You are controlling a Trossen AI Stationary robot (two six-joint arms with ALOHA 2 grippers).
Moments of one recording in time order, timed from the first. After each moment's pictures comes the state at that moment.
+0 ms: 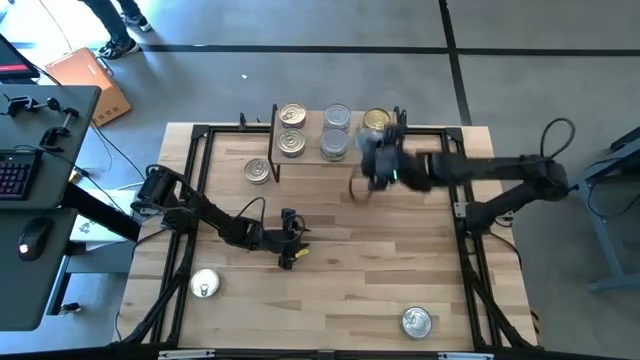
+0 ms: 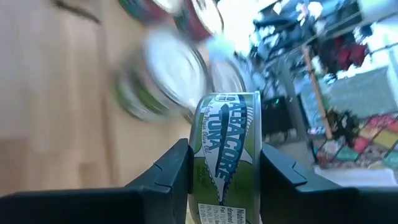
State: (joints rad) left arm -0.29 1.83 0.57 0.60 -0.45 0.20; right arm -0.05 1.34 1.21 -0.55 0.77 -0.51
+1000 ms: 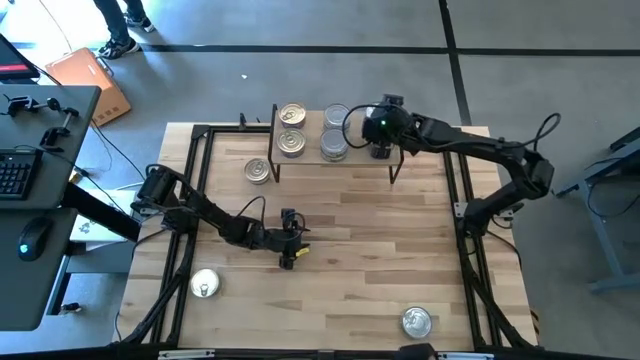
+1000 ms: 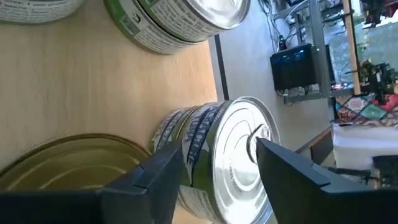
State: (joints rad) left arm -0.28 1.83 0.57 0.59 -0.42 0.13; right arm -0.48 1.48 1.21 -0.49 0.50 -0.69
